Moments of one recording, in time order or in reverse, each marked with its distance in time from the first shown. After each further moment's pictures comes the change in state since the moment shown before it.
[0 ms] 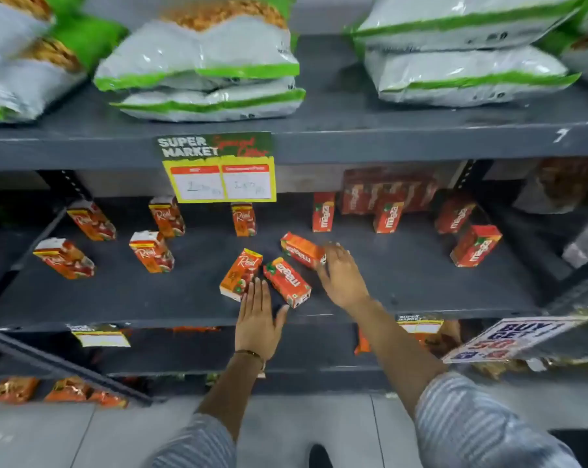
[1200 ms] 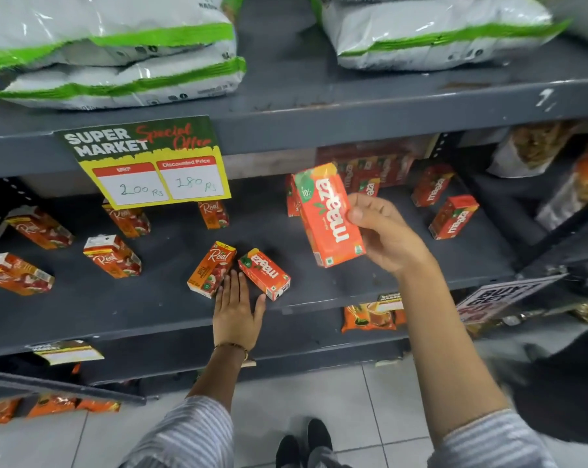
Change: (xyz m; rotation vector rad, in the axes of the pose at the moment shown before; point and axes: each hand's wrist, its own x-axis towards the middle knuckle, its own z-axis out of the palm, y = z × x) left_hand 0.017 -0.003 0.003 0.092 -0.058 -0.058; right_hand -0.026 0.000 -0.123 1.390 -0.241 -0.146
